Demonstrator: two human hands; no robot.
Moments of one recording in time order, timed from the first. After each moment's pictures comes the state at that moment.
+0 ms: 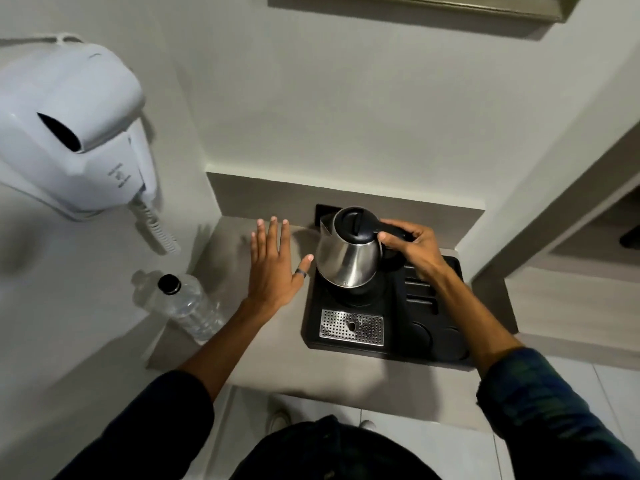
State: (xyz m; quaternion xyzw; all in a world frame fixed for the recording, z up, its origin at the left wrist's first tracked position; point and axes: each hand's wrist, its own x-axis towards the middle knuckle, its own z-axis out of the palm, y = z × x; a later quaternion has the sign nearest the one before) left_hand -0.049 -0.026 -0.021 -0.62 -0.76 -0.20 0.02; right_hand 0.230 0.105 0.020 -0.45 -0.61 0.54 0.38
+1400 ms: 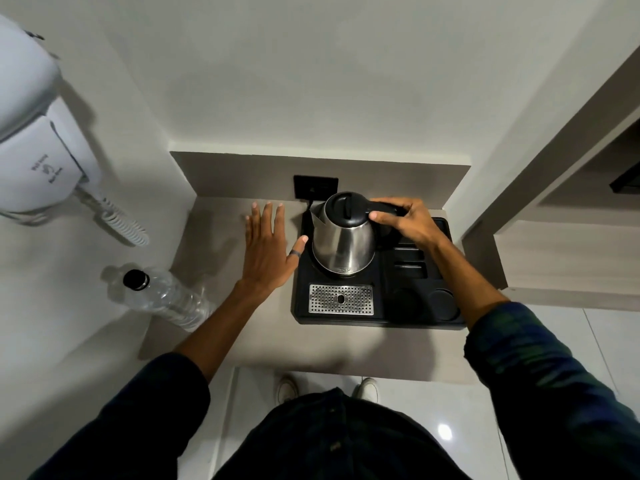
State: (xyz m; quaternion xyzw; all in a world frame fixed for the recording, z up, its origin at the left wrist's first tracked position) left_hand -0.020 -0.009 -0.028 -0.64 -0.74 -0.18 -0.04; right_hand 0.270 0.121 -0.002 -0.46 -0.63 0.54 0.32
